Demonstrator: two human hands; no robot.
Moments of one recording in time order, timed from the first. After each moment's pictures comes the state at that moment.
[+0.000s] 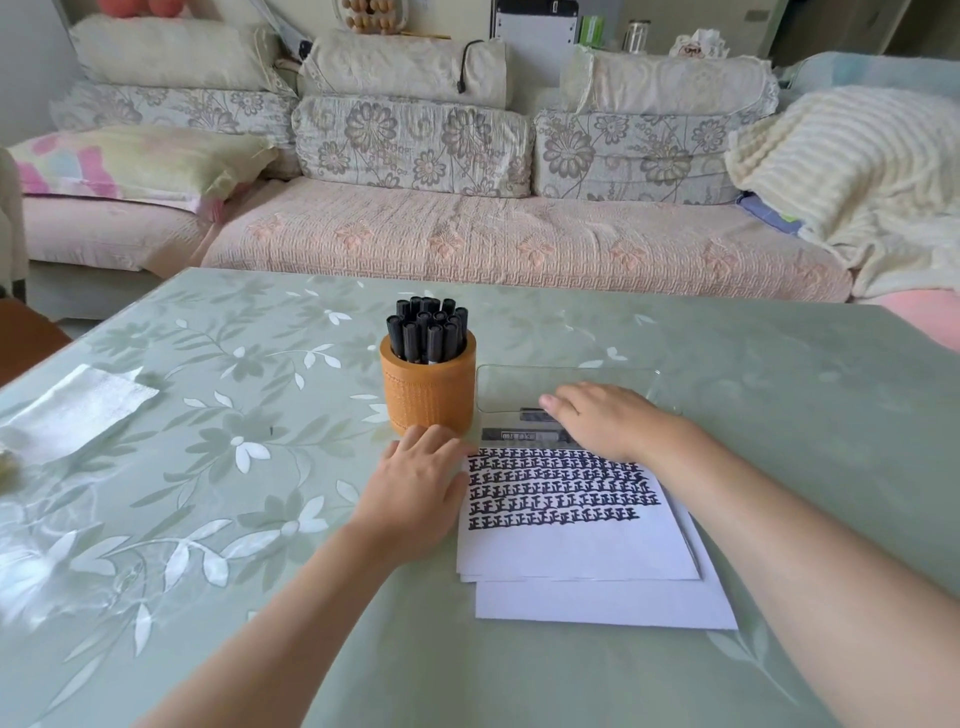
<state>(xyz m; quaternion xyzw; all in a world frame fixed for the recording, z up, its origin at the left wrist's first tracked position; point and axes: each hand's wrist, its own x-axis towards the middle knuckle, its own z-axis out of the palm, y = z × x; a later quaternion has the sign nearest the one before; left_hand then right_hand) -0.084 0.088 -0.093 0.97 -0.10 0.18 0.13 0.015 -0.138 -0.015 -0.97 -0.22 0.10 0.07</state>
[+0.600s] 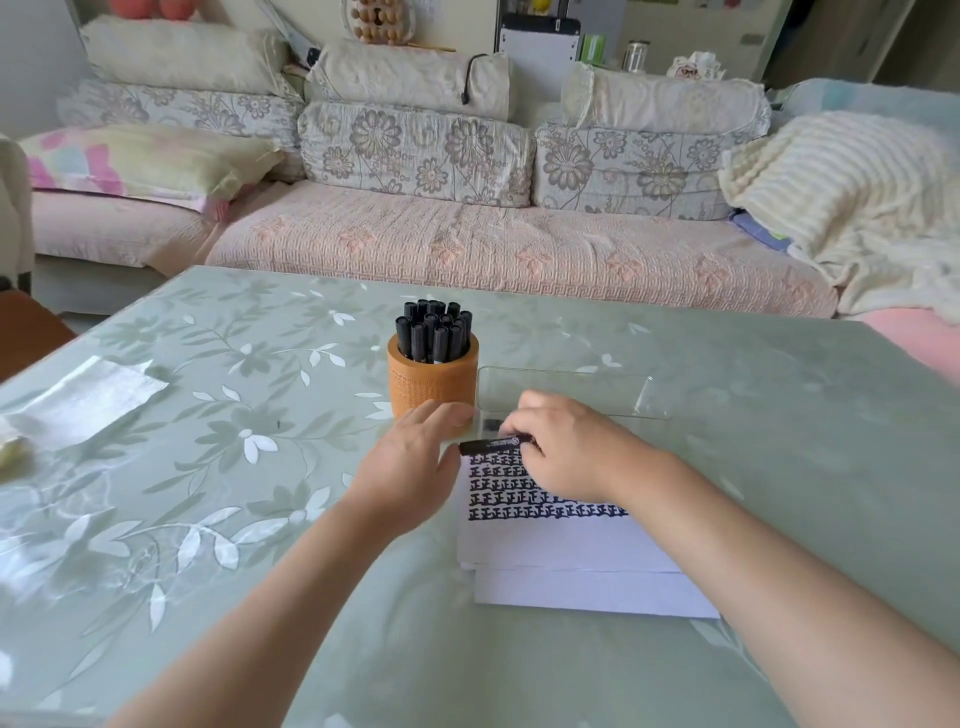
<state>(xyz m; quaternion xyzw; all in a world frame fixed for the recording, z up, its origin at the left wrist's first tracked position) -0.094 0.089 -0.060 0.94 -0.09 0.20 0.28 -0.043 -0.111 -0.003 -0.92 -0.37 0.01 0.13</state>
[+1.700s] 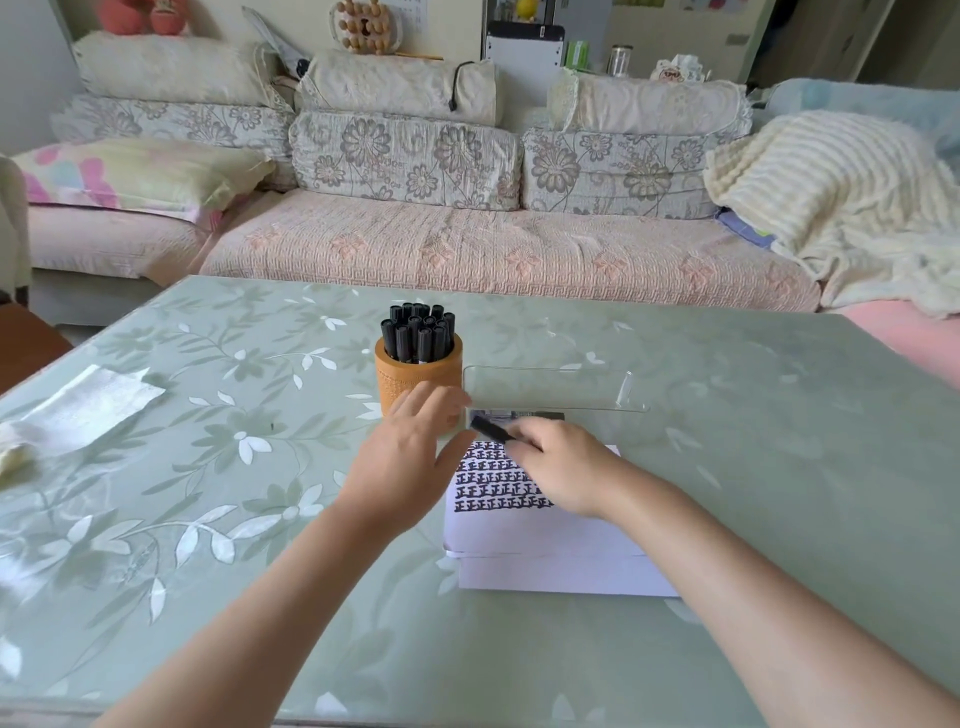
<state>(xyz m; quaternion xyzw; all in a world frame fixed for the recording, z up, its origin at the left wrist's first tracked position) -0.113 0.071 -0.033 0.92 -0.13 0.29 0.25 -0.071 -0.123 -0.010 -0.92 -0.22 0.10 0.32</state>
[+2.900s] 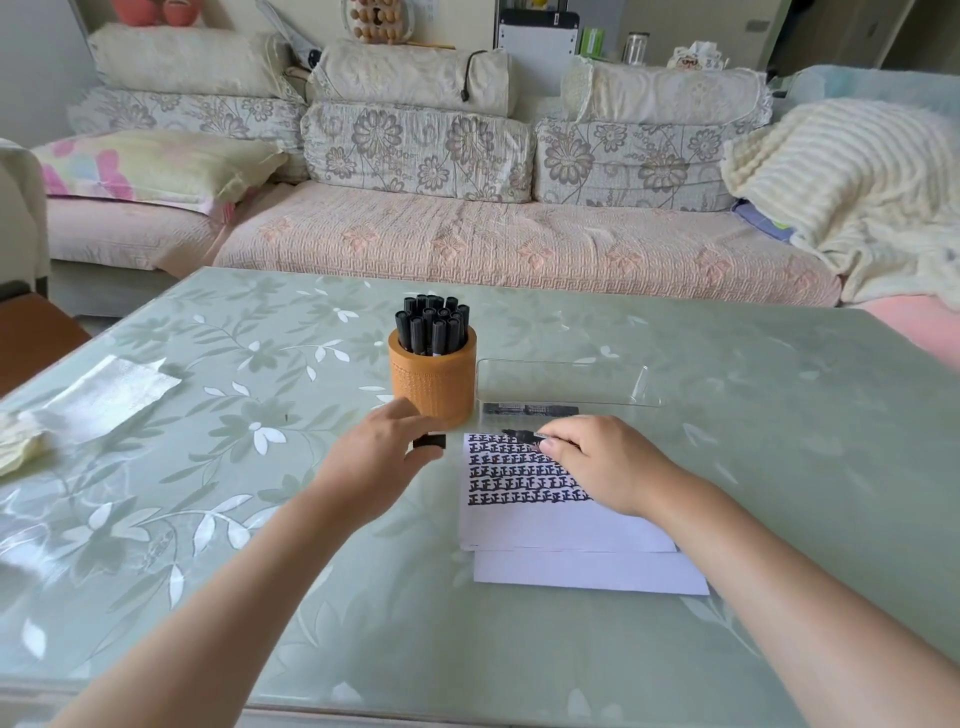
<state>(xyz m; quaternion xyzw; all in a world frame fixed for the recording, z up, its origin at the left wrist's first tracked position) -0.109 0.118 -0.051 0.96 -0.08 0.16 0.22 -0.057 -0.151 -0.024 -0.93 -0.30 0.03 0.23</state>
